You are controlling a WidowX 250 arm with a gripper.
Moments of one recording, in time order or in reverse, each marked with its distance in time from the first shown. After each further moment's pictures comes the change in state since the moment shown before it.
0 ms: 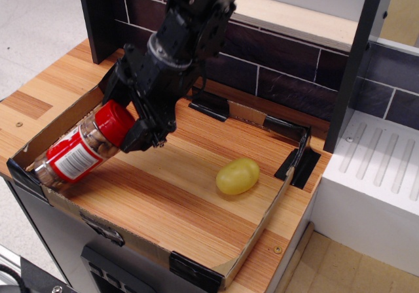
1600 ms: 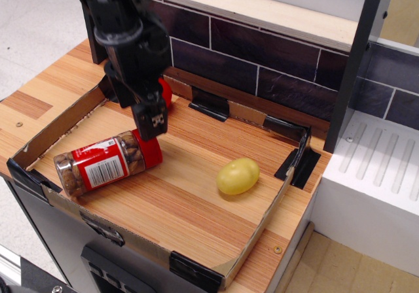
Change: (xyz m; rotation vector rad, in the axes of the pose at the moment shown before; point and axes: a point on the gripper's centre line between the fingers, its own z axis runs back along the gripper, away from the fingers) arm 0.005 0.009 0.017 -0.269 -0.494 0.040
